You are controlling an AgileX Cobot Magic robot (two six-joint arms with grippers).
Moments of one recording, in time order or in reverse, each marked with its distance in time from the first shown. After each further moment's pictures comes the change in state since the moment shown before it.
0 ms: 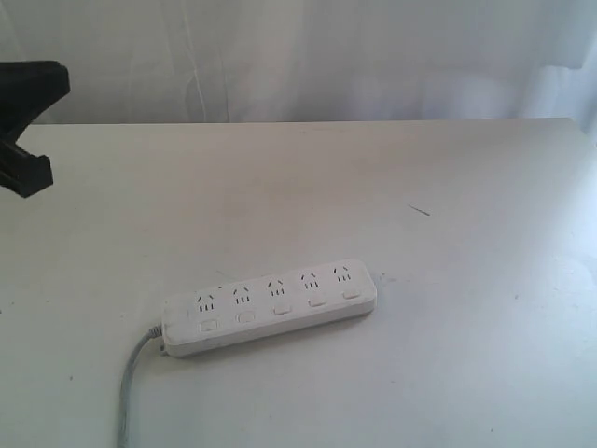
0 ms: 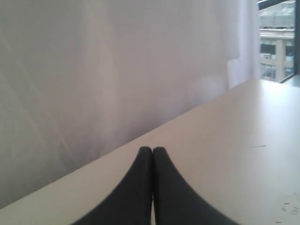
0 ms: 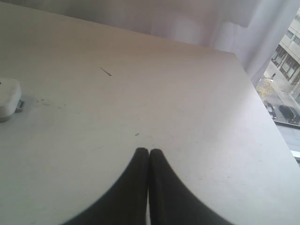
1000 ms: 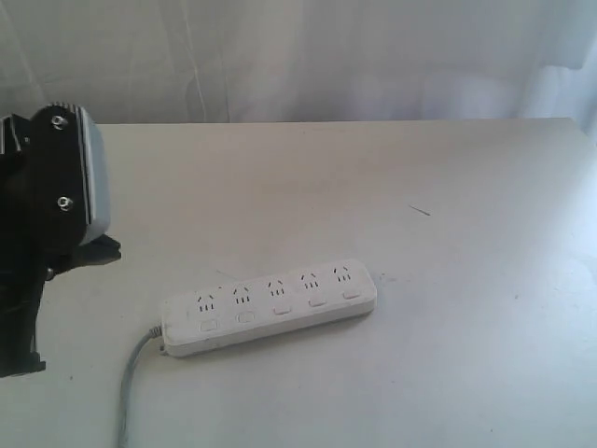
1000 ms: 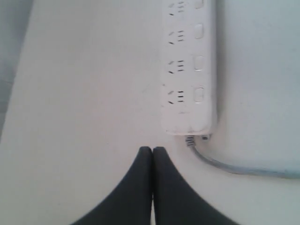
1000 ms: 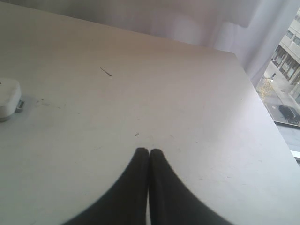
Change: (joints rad) left arm -0.458 0.072 -0.189 -0.957 1.077 1.577; right arm 0.000 0.000 0.000 0.000 0.000 0.000
